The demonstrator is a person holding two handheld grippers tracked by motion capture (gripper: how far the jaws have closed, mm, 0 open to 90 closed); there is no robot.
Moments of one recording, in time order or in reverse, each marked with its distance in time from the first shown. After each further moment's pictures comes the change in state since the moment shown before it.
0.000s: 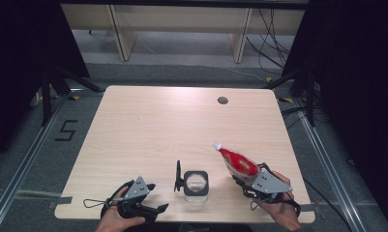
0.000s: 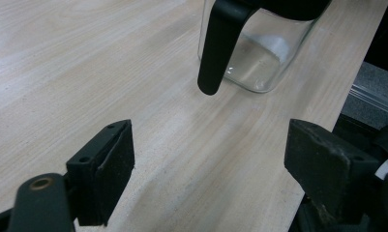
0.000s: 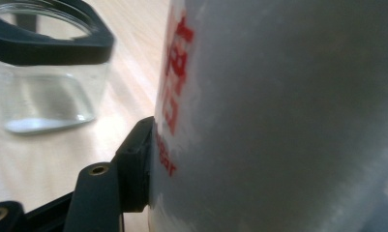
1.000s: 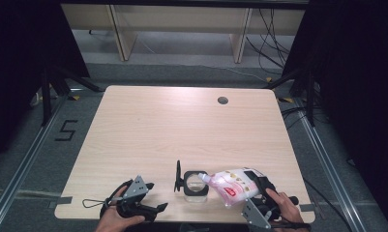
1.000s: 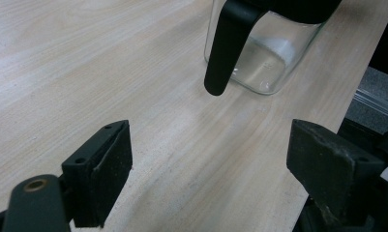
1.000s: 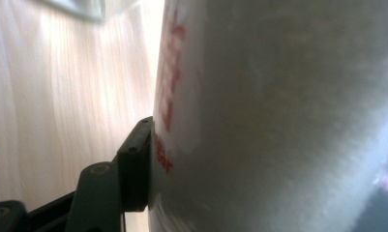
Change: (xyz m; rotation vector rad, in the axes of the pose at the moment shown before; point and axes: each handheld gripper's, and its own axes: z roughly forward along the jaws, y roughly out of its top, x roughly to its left) left arm 0.002 0.000 -0.002 0.000 0.008 0.002; right arm 0.045 0.017 -0.022 0.261 -0.199 -0.651
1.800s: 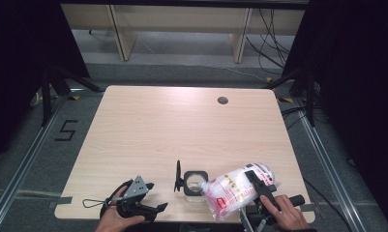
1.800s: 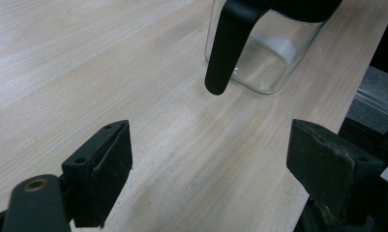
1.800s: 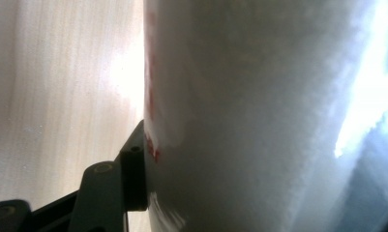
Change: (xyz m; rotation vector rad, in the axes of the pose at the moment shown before) left arm -0.001 0.000 0.002 -0.009 -0.001 -0.008; right arm 0.003 0.013 -0.007 0.111 -0.129 -0.379
